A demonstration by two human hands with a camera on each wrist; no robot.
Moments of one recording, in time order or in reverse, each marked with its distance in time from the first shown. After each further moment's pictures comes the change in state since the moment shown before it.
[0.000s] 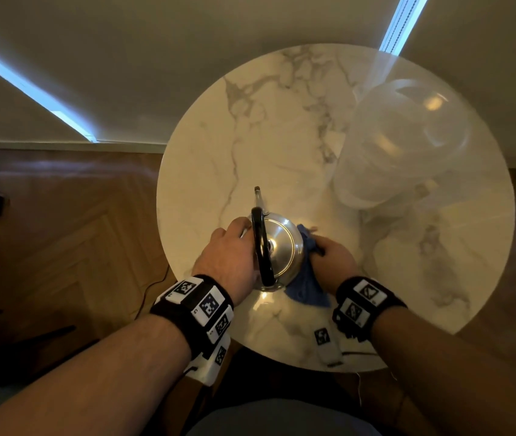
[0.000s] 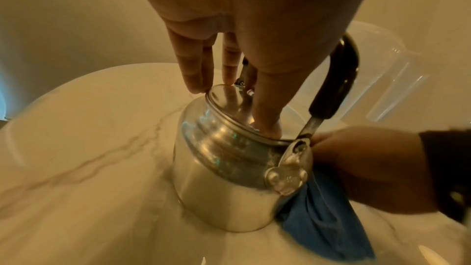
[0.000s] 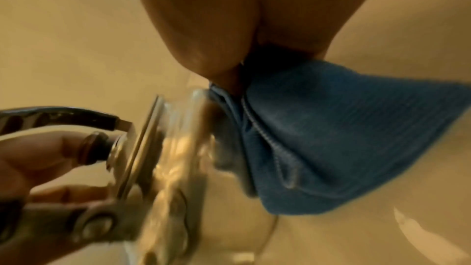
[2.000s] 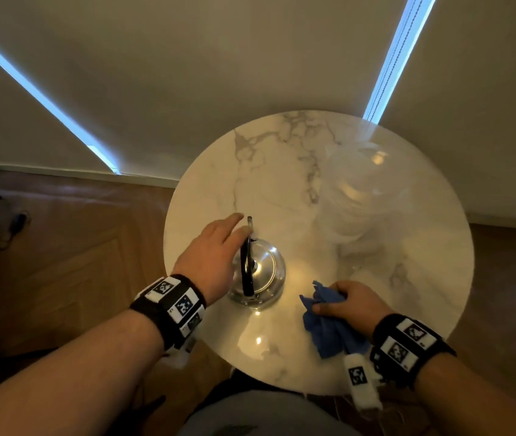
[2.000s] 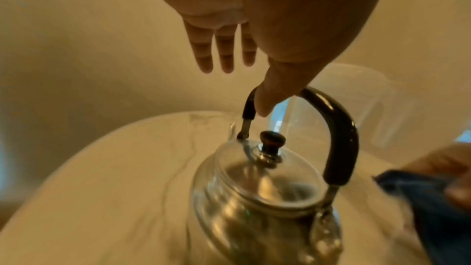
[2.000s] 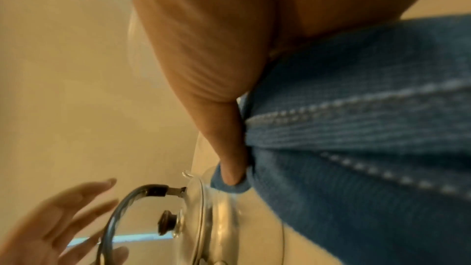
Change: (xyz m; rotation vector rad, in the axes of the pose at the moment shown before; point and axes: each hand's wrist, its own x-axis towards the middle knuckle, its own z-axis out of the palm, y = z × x) left_hand -0.018 -0.001 -0.030 0.048 0.321 0.228; right_hand -0.059 0.020 -0.098 -0.091 -0.223 0.023
